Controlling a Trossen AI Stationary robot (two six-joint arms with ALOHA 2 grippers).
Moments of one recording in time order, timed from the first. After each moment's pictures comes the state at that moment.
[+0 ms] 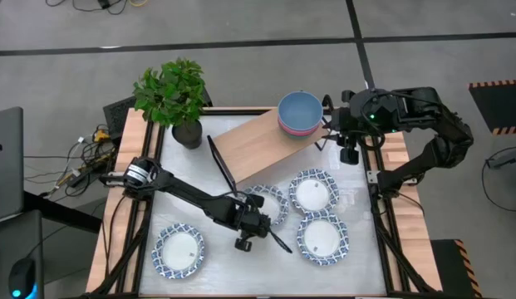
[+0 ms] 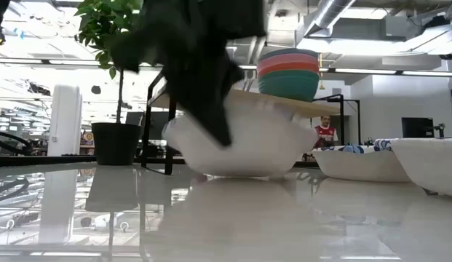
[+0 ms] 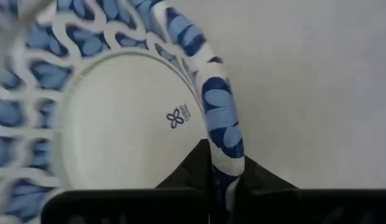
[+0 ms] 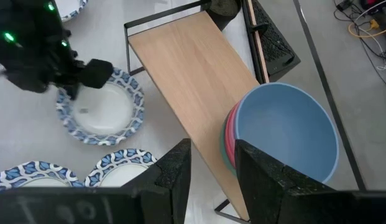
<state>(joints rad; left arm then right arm) -0.33 2.00 1.43 -0.52 -0.19 0.01 -0.03 1.38 2.04 -1.47 0.22 -0.12</state>
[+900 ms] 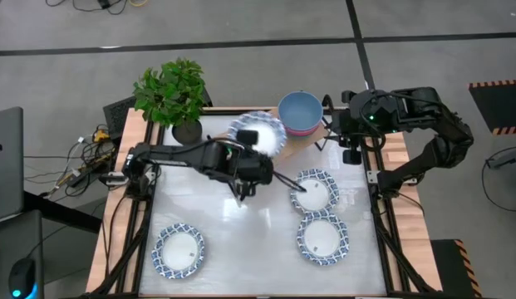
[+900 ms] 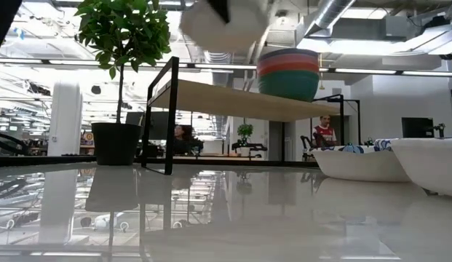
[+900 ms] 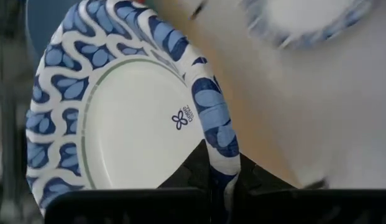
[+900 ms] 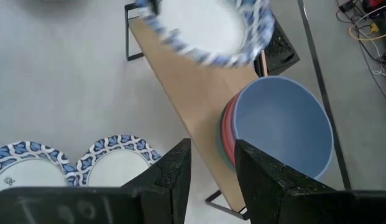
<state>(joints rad) -0.14 1.95 2.19 -1.32 -0.60 0.14 -0.03 1.38 2.04 -1.52 0.23 -0.18</state>
